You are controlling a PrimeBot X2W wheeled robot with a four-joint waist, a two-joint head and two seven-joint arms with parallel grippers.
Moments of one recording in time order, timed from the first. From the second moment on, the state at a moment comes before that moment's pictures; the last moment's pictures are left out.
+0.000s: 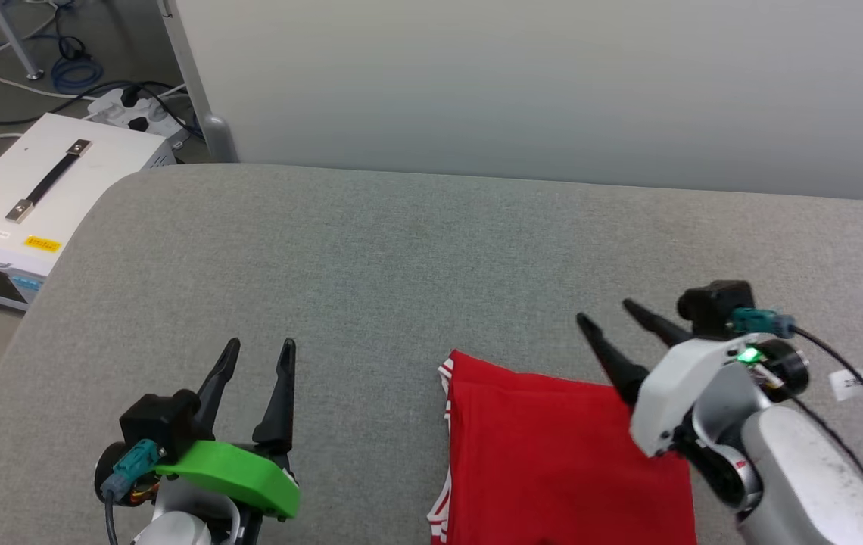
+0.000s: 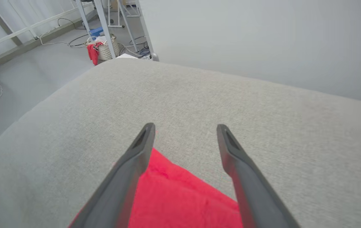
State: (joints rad) left arm -0.08 0.30 -0.30 0.16 -0.52 0.02 -0.26; right arm -0.31 -0.19 0.38 0.26 0.49 0.13 0.19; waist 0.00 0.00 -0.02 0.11
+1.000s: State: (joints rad) left arm 0.00 0.16 -0.16 0.06 -0.34 -0.09 -0.26; right arm 0.06 -0.12 -0.08 -0.12 0.19 0.13 -0.14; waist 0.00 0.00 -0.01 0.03
